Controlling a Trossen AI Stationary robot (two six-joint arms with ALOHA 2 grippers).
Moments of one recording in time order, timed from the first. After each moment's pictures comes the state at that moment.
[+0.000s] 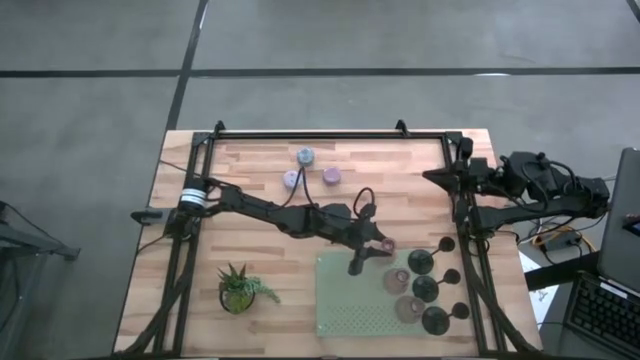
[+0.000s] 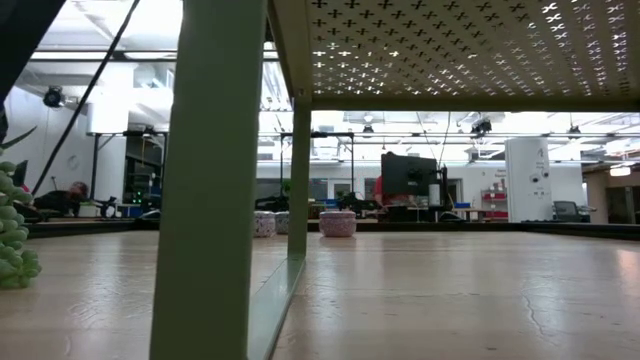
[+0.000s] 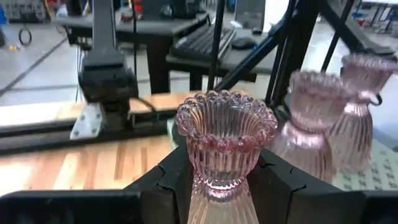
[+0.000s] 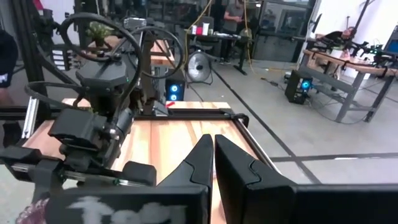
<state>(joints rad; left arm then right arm) -0.12 2.03 1.47 0.43 0.15 -0.01 0.06 0.50 0.83 -0.43 0.25 -0.06</state>
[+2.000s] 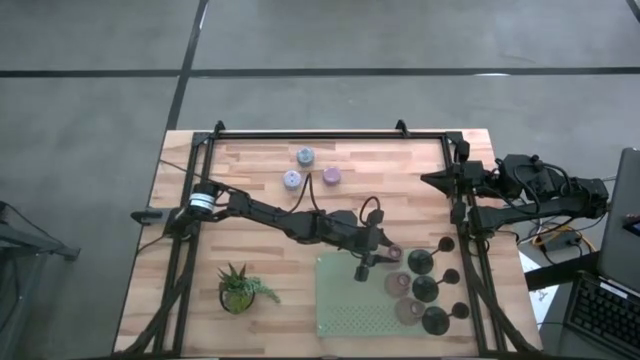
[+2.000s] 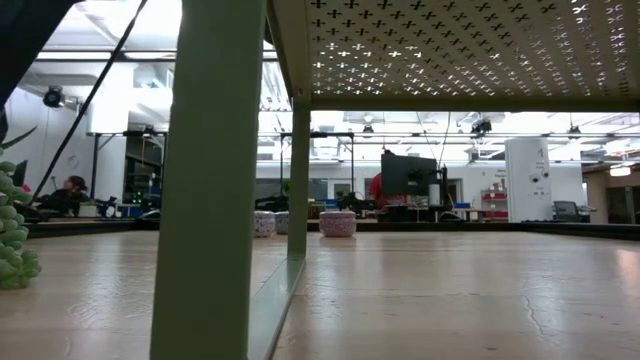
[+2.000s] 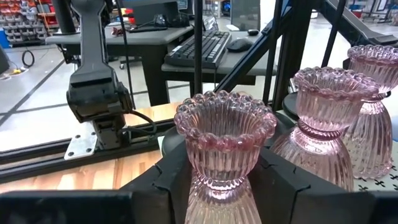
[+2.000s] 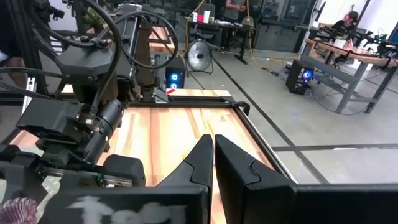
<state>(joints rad) -0.15 2.11 1.56 0.45 0.14 0.07 0.06 0.49 0.80 -0.47 0.25 -0.05</state>
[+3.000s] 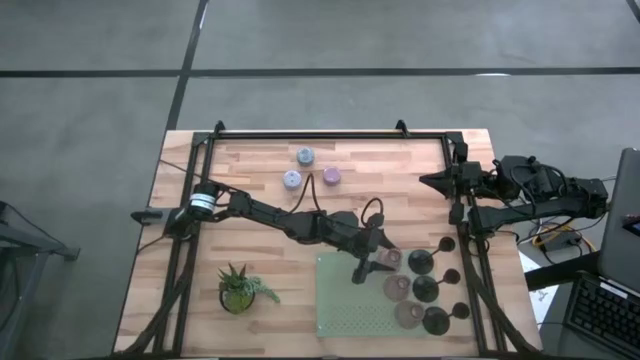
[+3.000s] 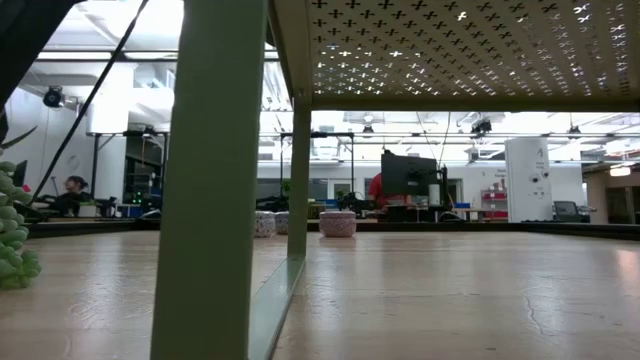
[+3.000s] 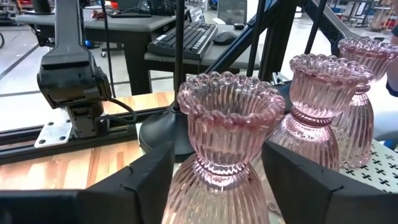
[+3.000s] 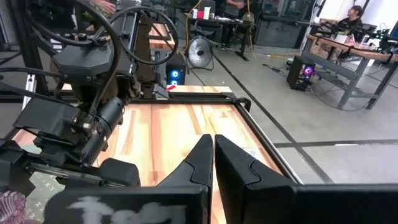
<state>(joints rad) -0.15 2.11 1.56 0.42 0.20 0.01 0.06 0.49 0.79 -0.47 0.25 -0.04</state>
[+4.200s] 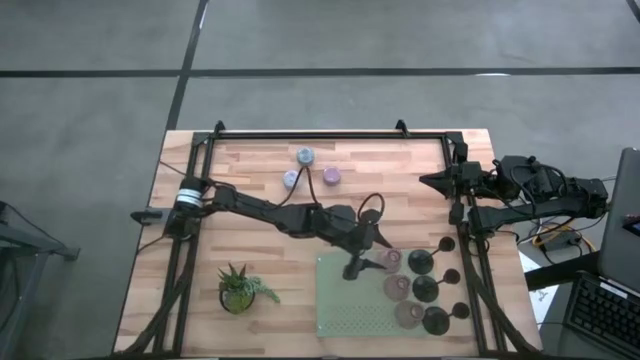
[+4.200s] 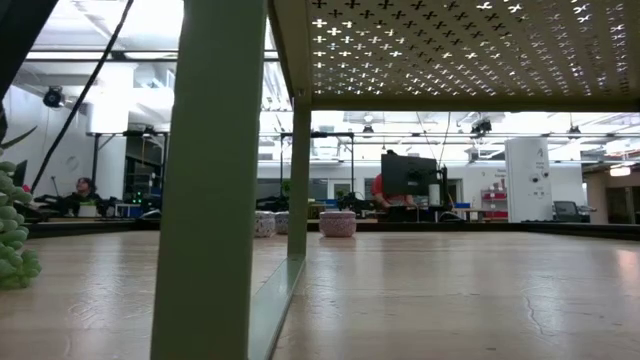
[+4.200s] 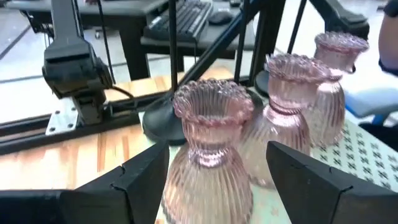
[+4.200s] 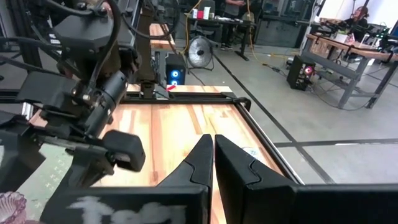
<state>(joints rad) -0.13 2.00 1.55 0.21 0.22 0.07 0.06 0.49 0.79 -0.47 0.25 -0.04</state>
